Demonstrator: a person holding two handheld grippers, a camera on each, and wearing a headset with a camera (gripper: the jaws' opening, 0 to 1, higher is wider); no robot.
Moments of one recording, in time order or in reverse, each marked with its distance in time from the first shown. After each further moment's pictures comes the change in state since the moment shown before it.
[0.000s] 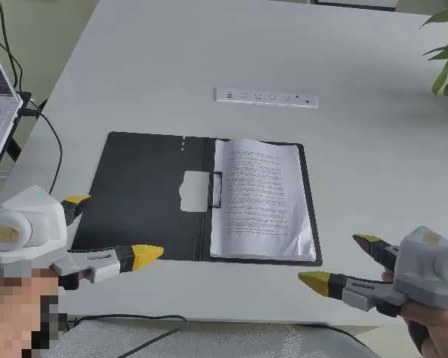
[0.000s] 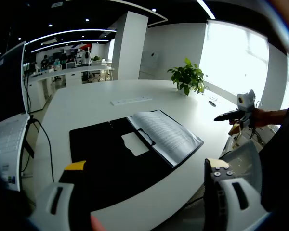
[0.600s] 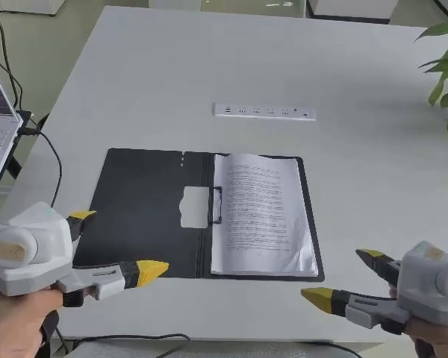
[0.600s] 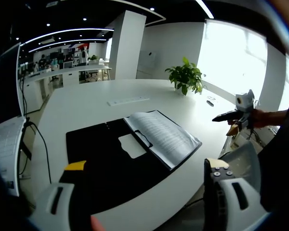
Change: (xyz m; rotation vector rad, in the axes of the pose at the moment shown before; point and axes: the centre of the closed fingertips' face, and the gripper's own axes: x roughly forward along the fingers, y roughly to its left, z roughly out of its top) left arm 0.002 -0.001 0.003 0.002 -0.003 -0.007; right arm 0.003 0.005 0.003 -0.009 0.005 0.012
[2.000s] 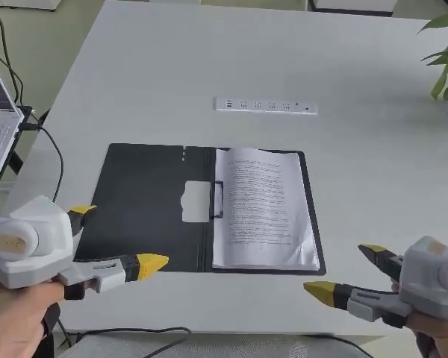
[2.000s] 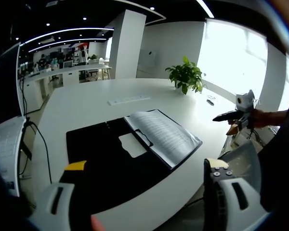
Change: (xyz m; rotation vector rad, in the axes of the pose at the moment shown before) left arm 0.002 0.001 -0.001 0.003 0.008 -0.001; right arm -0.001 -0.004 -0.002 0.010 -0.004 -0.010
